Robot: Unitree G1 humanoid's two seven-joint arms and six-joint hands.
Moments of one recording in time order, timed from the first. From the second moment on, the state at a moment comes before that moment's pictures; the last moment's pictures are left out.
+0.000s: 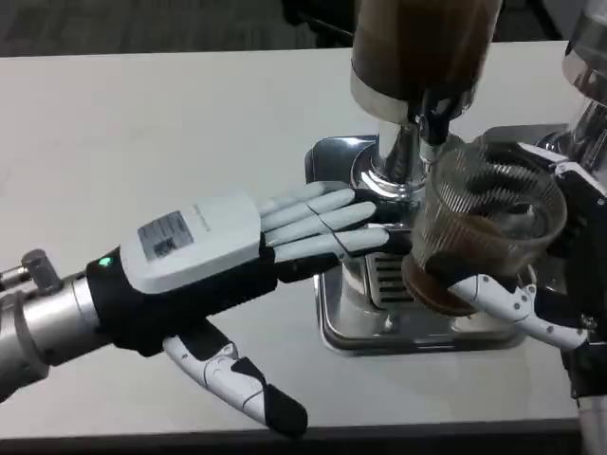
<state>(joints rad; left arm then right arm) -0.28 0.67 -0.12 0.31 0.18 -1.14 -0.52 0.28 -0.03 0.01 -0.24 -0.14 -0.45 -0.04</state>
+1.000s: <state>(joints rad) -0.25 0.70 -0.11 0.28 0.15 -1.14 -0.52 0.28 -0.04 0.01 -0.25 -0.14 -0.43 -0.03</state>
